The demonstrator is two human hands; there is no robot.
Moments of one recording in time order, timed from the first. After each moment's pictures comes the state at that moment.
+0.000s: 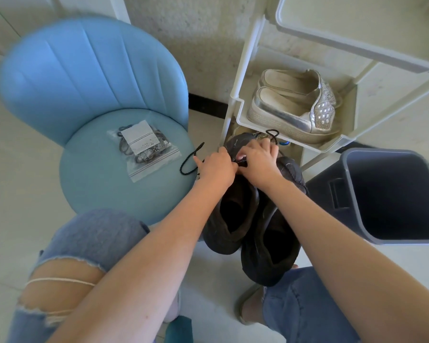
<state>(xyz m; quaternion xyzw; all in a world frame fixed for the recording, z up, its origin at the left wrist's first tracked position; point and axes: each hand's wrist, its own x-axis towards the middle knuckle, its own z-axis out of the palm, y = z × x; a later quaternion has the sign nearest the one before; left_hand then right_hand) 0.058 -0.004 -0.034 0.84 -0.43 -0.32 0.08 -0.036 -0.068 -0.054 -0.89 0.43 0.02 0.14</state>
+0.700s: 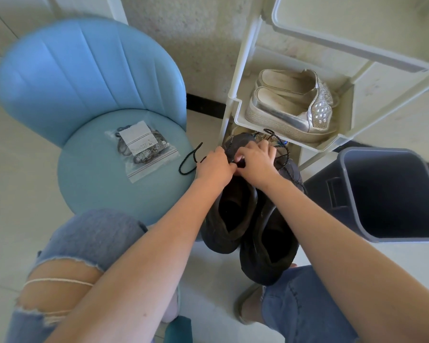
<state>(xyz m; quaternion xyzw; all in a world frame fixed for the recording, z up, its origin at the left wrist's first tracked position) 0.062 -0.003 -0.040 0.83 -0.42 -0.35 0.14 -0.035 -0.065 -0.045 -0.88 0.44 0.05 0.16</state>
